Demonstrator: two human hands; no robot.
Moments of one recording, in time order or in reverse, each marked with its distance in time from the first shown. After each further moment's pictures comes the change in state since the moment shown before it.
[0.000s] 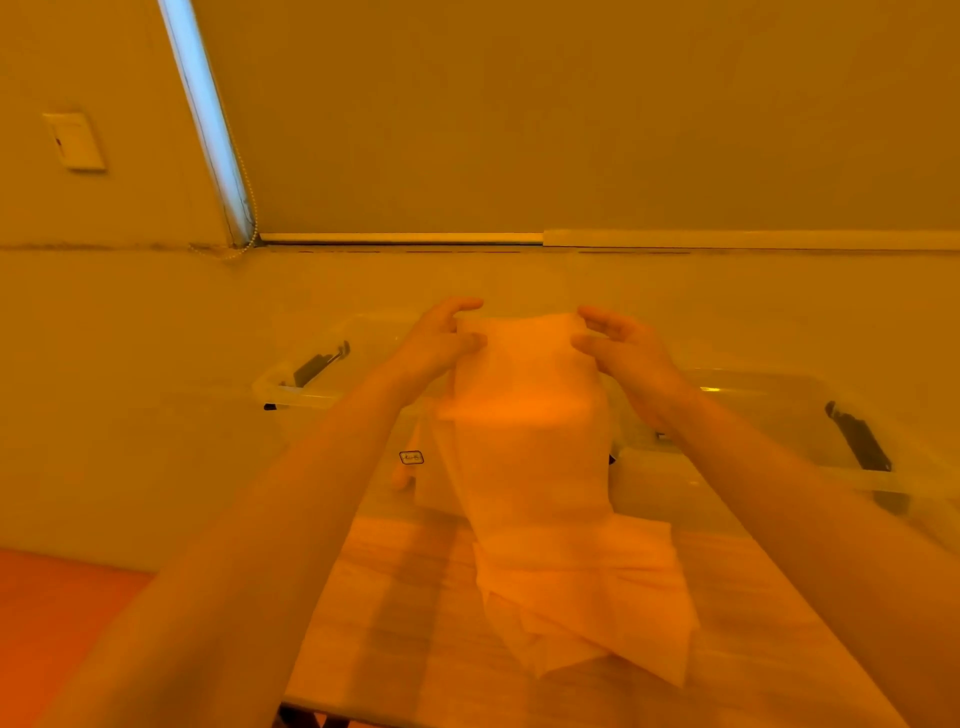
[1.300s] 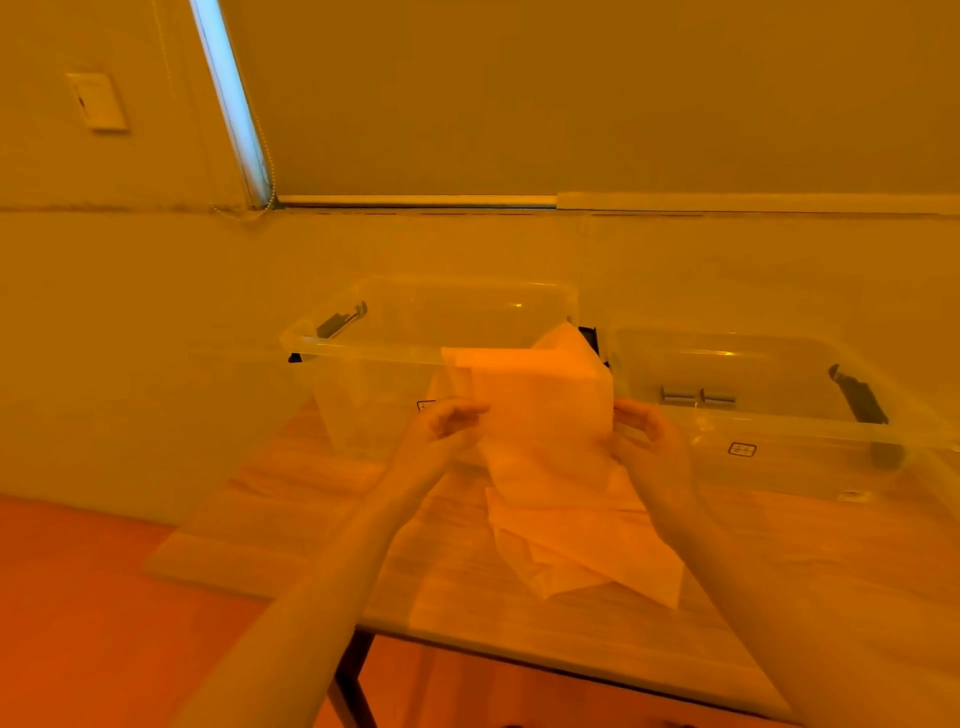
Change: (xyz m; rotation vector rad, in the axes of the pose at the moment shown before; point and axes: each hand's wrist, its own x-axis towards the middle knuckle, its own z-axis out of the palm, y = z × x) left_hand -0.130 -0.090 0.041 -0.266 0.037 -0.012; right_hand -0.117 0.084 0.016 0.036 0.216 0.136
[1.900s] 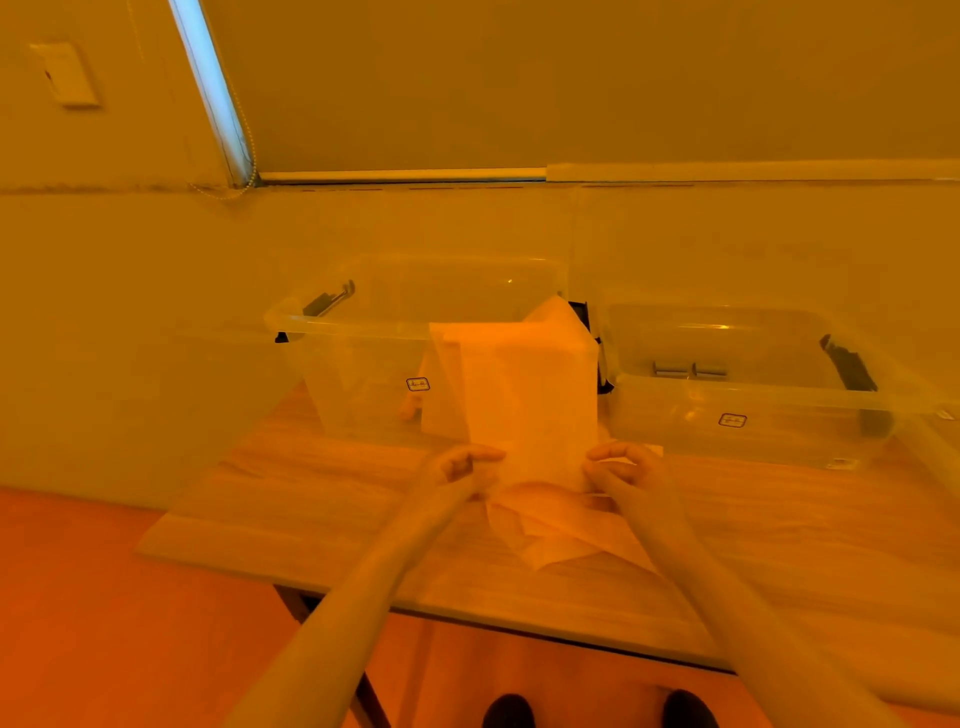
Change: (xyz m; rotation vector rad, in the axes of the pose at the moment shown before) left_hand -0.036 -0.046 0.027 -0.075 -0.096 -0.156; right_hand -0.037 0.046 -0.012 0.014 -0.137 0.094
